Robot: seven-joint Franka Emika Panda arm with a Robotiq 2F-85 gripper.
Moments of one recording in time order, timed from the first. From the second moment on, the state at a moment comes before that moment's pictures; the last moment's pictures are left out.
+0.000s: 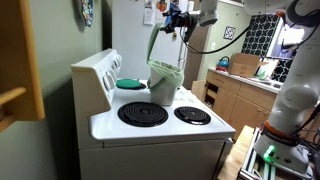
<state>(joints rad) 0.01 -0.03 0.01 -1.78 1.37 2.02 -0.83</state>
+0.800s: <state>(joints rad) 0.01 -0.18 0.02 -1.93 0.90 2.09 -0.34</state>
